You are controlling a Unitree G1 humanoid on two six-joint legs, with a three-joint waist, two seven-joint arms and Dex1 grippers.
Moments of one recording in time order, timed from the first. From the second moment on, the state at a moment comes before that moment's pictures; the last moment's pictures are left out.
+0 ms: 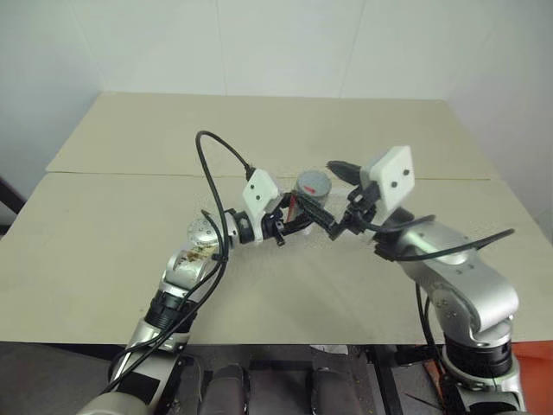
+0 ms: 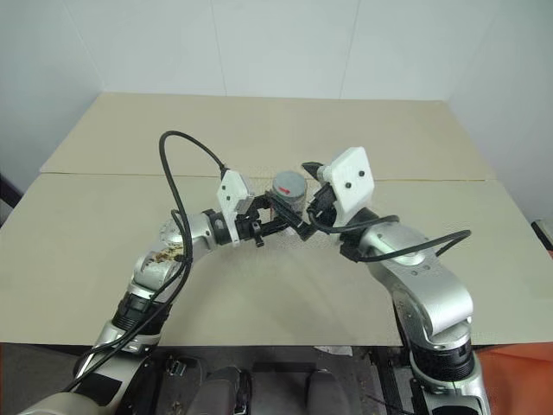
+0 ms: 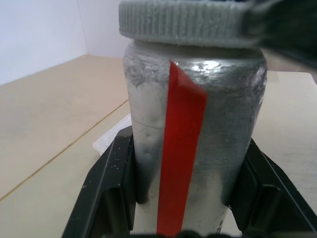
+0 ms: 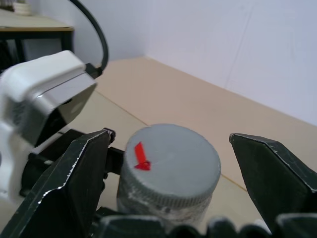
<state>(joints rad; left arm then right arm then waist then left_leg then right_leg) -0.58 0.26 -0.19 -0.01 -0.30 0.31 -0.79 -0.45 -0.40 0.03 -0.66 0.45 0.78 0.31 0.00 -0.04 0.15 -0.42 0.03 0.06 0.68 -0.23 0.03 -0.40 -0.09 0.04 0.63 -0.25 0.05</state>
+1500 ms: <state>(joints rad) -0.55 0.30 -0.19 0.01 -0.39 0.26 -1.01 -0.39 -0.48 0.01 -0.64 0.56 0.72 0.51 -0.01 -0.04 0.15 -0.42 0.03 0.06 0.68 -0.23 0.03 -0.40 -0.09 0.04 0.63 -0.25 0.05</state>
